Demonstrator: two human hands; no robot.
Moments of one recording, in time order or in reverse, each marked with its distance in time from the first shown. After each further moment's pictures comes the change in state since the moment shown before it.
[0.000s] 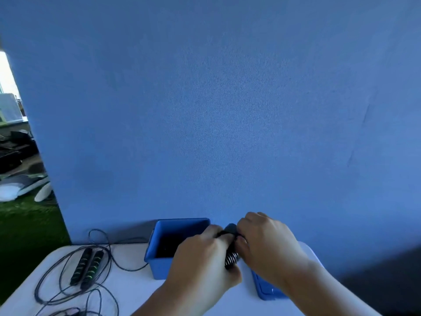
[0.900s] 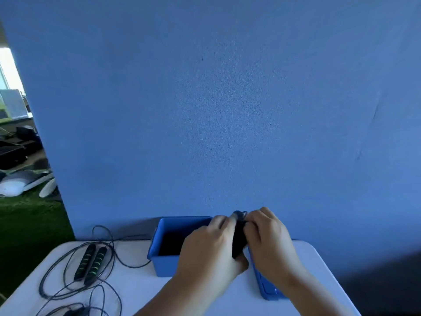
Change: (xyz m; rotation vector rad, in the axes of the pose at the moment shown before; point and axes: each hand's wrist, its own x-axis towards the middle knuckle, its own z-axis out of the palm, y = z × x) left_hand 0.017 -0.003 0.013 -0.019 0.115 -0.020; right_hand 0.003 0.004 0.032 0.531 0.227 0.268
